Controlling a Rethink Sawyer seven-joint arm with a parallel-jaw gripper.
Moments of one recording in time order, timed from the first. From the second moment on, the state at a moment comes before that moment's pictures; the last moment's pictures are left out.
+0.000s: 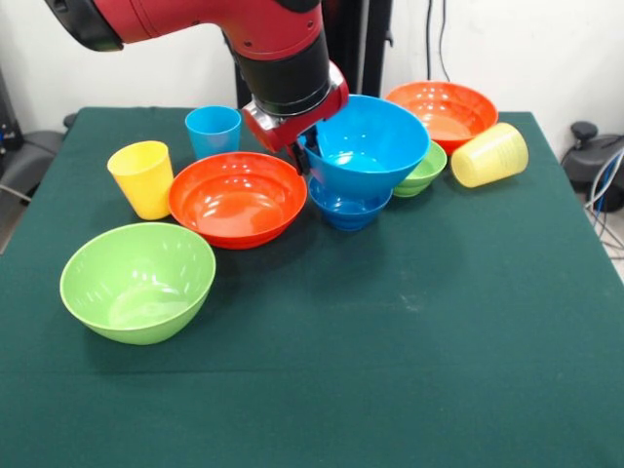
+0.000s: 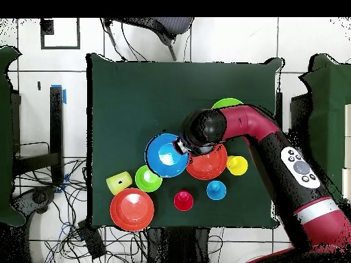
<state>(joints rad) -0.85 -0.49 0.85 1.63 -0.66 1.11 1.39</state>
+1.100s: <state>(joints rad) -0.86 -0.49 0.85 1.64 -0.66 1.11 1.39</state>
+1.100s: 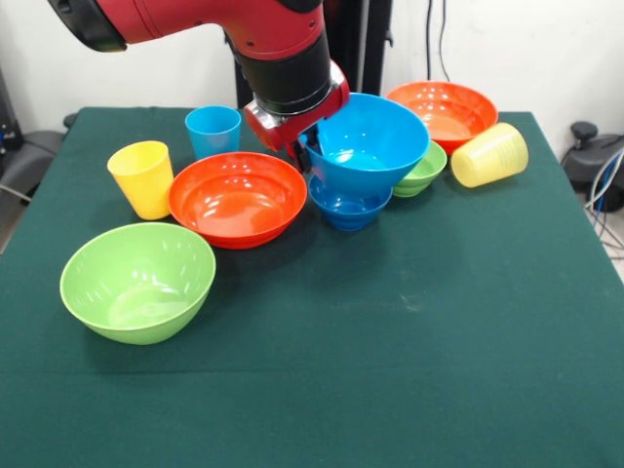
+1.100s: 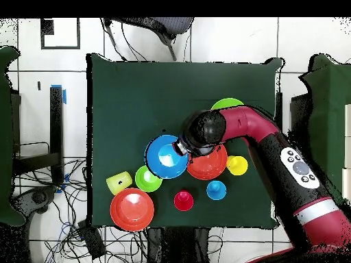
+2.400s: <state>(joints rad) -0.86 -0.49 0.85 1.64 -0.67 1.11 1.39</state>
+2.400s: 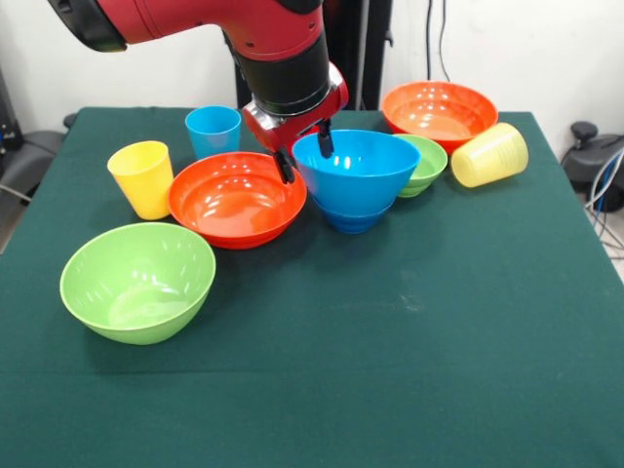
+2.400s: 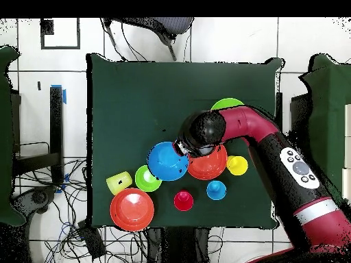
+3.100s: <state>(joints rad) -0.86 -0.49 0.85 1.64 -0.67 1.11 1.39</state>
